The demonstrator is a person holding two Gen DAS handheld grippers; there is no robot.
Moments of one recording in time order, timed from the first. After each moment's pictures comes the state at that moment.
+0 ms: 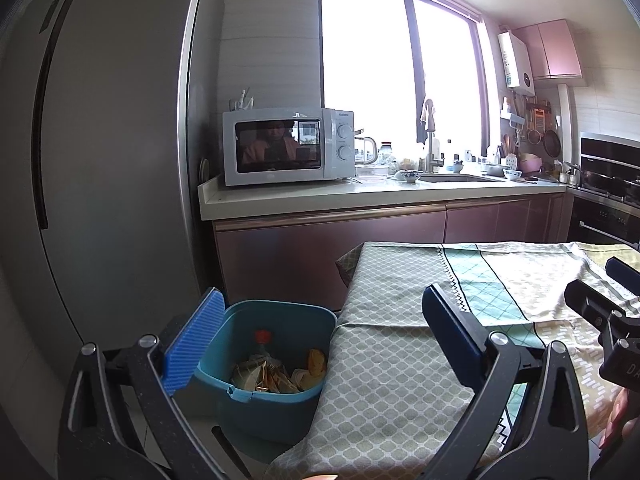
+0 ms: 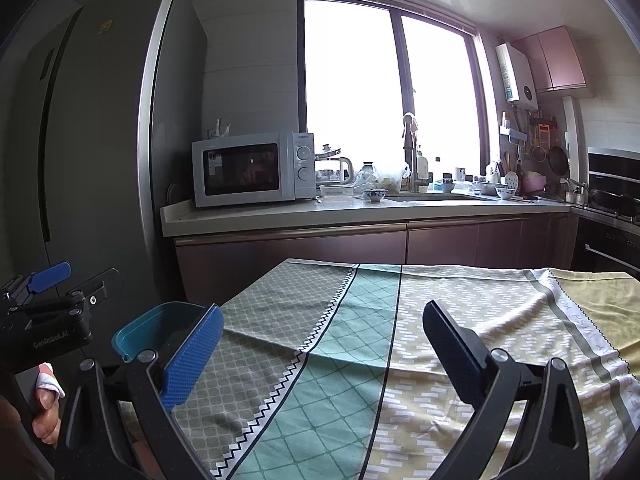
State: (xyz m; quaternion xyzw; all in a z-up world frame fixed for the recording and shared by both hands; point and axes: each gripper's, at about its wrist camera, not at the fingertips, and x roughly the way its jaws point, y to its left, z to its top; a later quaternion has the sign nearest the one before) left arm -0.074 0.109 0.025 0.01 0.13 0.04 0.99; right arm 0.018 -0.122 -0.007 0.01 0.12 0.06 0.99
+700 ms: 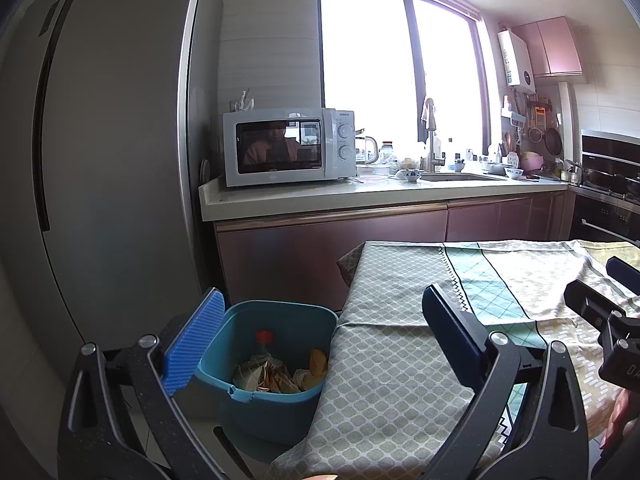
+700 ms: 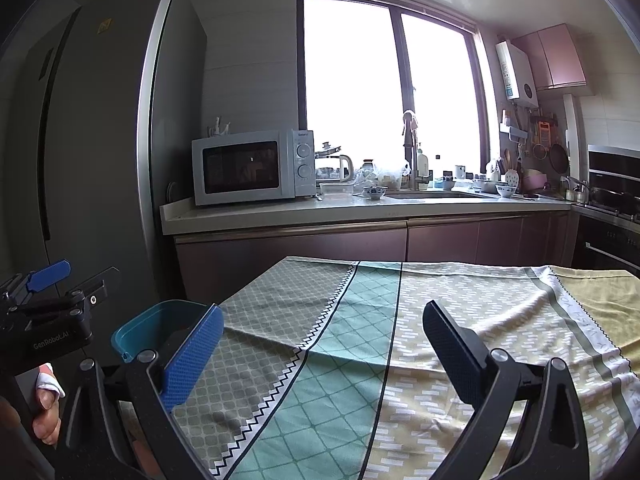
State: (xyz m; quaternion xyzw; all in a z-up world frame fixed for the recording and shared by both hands) left arm -0.077 0.105 0.025 0.02 0.13 0.04 0.99; right arm 0.019 -0.121 -0.009 0.01 0.13 0.06 0.99
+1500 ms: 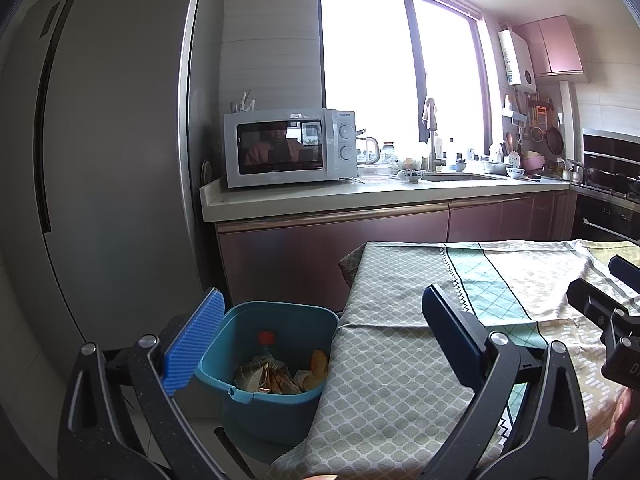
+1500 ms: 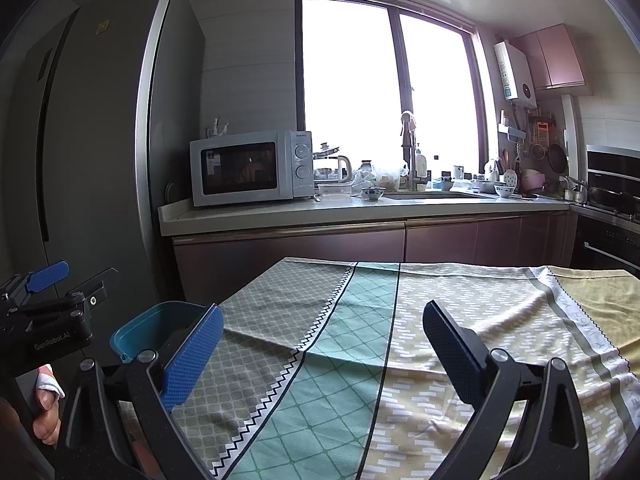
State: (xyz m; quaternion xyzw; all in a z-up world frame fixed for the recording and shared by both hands) left arm -0.074 0.105 0.025 0.02 0.13 0.05 0.99; right arm 0.017 -0.120 -0.009 0.01 0.12 0.05 0.99
